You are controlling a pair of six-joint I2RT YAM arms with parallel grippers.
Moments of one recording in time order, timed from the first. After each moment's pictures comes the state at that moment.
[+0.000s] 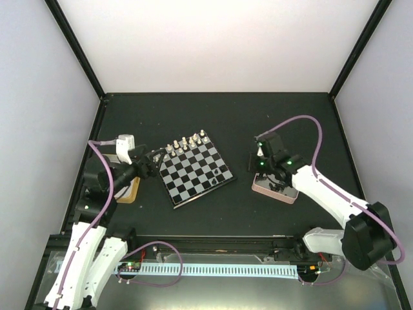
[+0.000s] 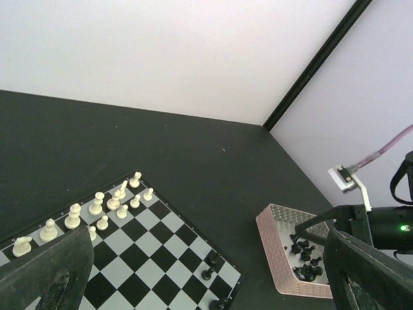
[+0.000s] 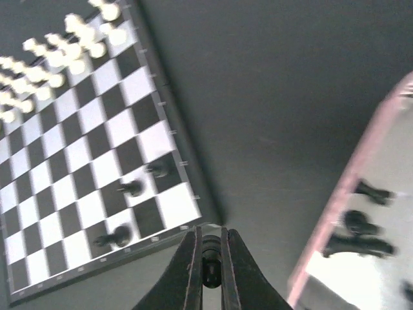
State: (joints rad) left arm -0.15 0.56 0.67 -0.31 0.45 -0.43; right arm 0.49 1.23 0.82 -0.47 -0.06 0.55
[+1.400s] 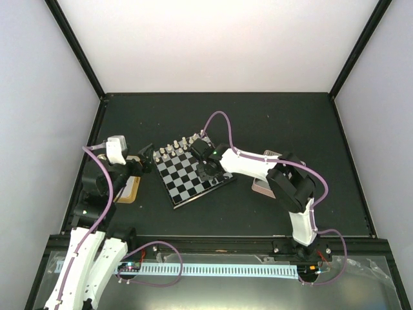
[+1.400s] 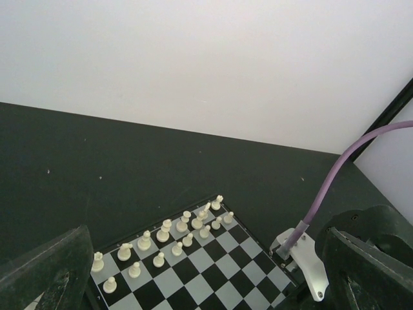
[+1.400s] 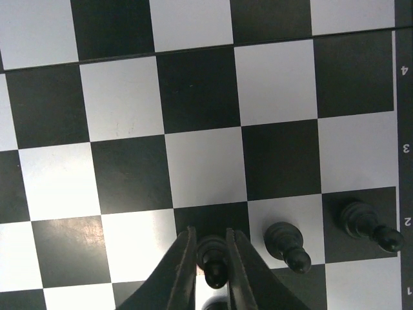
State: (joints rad) left arm -0.16 0.50 0.67 -0.35 0.16 -0.34; right arm 0.91 1.99 1.43 -0.69 0.16 0.49
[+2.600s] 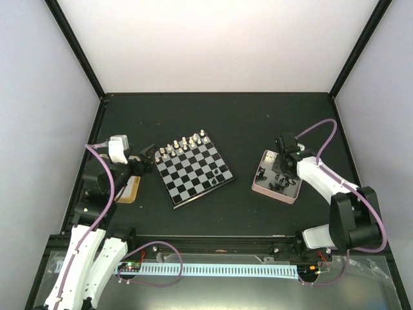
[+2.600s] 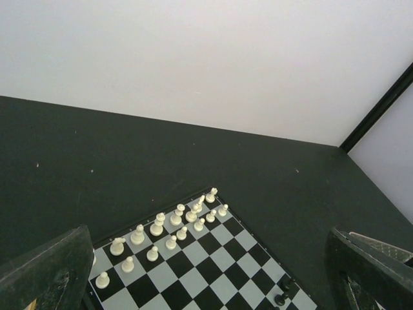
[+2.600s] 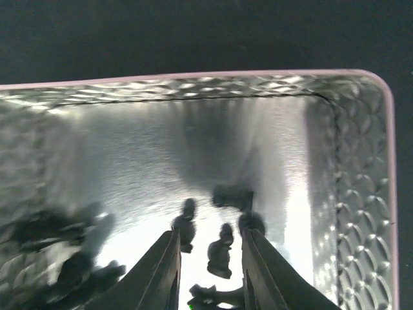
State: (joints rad) left arm -0.16 0.52 0.67 -0.35 0.19 -0.34; right arm 0.28 1.37 0.82 -0.64 0.25 0.63
